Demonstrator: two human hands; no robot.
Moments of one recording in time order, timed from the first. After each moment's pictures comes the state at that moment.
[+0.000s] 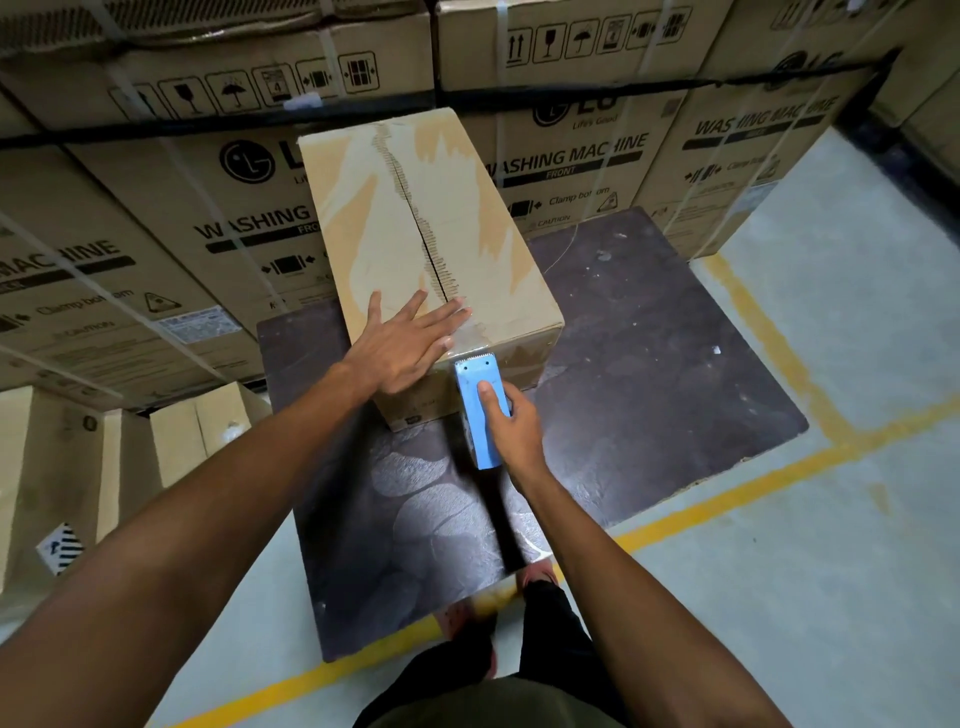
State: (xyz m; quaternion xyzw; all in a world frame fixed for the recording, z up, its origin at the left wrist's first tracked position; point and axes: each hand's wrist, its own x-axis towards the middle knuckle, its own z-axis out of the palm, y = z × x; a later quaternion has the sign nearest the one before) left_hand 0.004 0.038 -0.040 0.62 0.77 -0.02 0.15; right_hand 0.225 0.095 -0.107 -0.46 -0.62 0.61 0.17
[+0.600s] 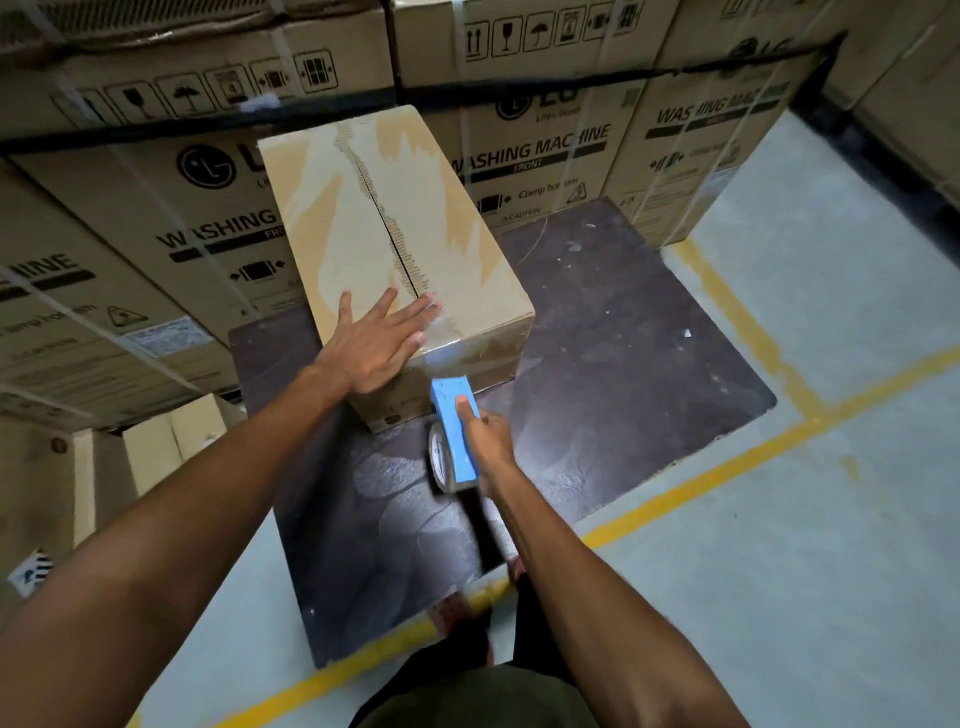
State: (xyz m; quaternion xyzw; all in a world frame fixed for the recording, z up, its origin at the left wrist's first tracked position) left_hand 0.000 0.037 -0.043 0.62 0.77 0.00 0.16; right_hand 0.223 0.081 -0.113 -0.58 -0.45 0.67 0.11
